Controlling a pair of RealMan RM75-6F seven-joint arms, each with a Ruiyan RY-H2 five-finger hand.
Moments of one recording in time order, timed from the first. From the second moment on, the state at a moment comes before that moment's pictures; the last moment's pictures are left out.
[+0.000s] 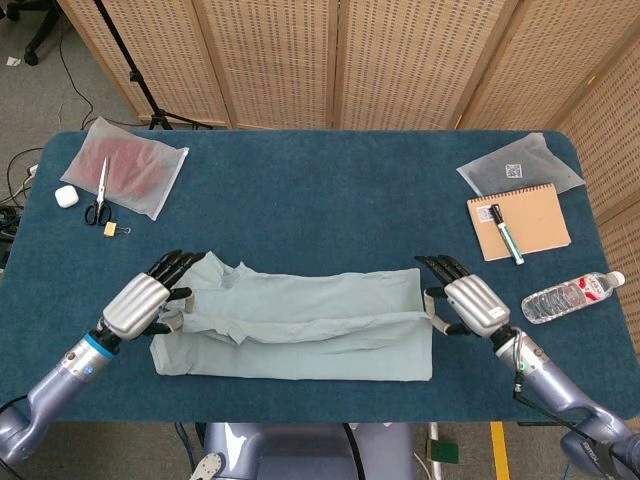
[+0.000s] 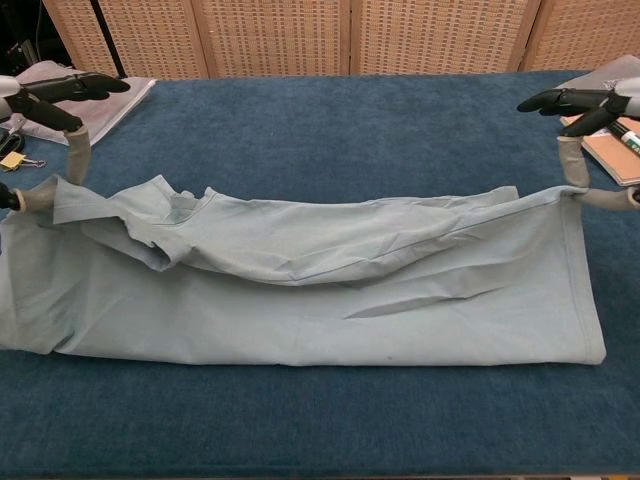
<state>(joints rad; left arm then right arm) -0.57 -1.33 0.09 -1.31 1.70 1.31 -0.37 0.59 -1.25 -0.02 -1.40 -1.62 1.11 0.41</state>
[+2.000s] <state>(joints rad) -0.68 -1.51 -0.01 -1.01 1.55 1.04 -0.50 0.74 -1.47 0.10 -1.07 -1.39 0.80 0.32</state>
